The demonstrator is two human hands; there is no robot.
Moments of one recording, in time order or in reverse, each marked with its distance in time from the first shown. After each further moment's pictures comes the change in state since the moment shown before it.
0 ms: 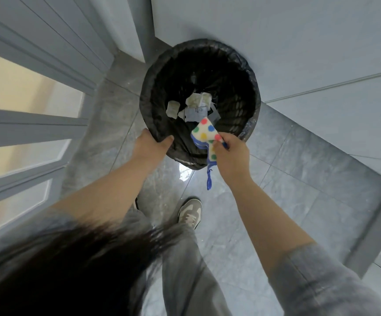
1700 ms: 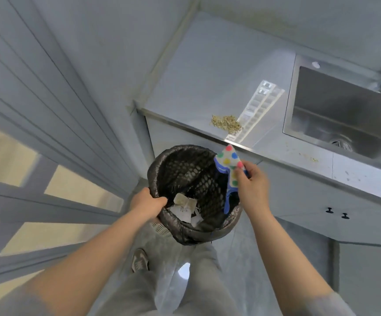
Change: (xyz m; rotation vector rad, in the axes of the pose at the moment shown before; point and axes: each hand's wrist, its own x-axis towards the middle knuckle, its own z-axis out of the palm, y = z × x) left_hand -0.428 0.227 -0.203 0.191 0.036 0.190; right_hand -0.281 -0.223 -0.369 0.384 0.360 -0.332
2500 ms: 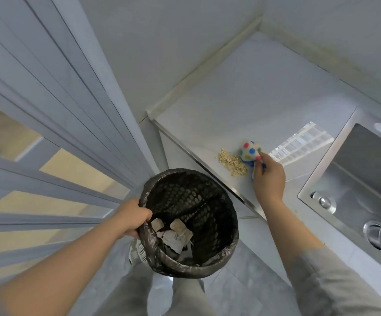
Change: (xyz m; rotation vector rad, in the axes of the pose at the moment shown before) left_hand 0.009 0.060 0.019 -0.326 0.004 -0.341; right_hand 0.220 0.007 -0.003 -0.375 -0.175 -0.358
